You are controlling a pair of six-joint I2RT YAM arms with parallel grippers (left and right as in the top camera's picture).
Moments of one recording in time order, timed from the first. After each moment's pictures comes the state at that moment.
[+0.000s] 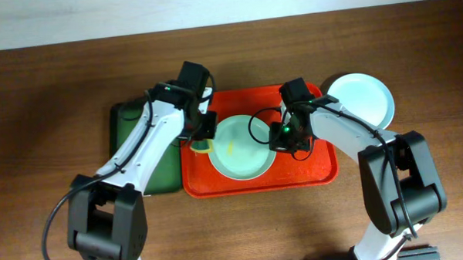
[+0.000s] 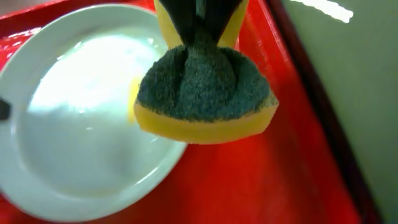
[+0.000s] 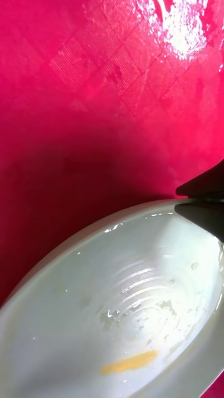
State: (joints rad) left arm -0.43 1.92 1.53 -0.97 0.08 -0.19; right arm 0.25 1.86 1.12 -0.68 -0.31 0.42
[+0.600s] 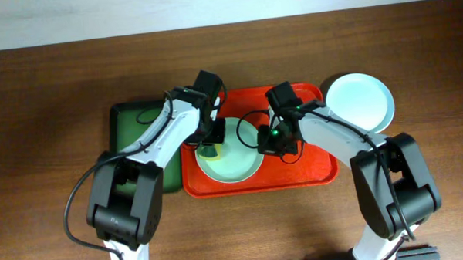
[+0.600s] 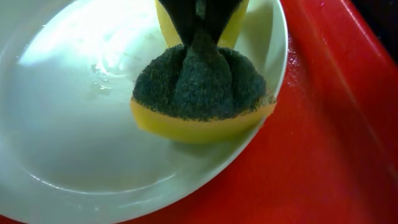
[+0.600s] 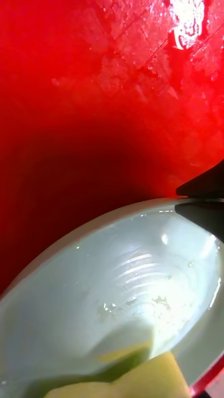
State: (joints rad) left arm -0.47 2.06 1.54 -0.93 0.08 -0.26; right arm 0.34 1.86 1.12 -0.63 -0.32 0.50
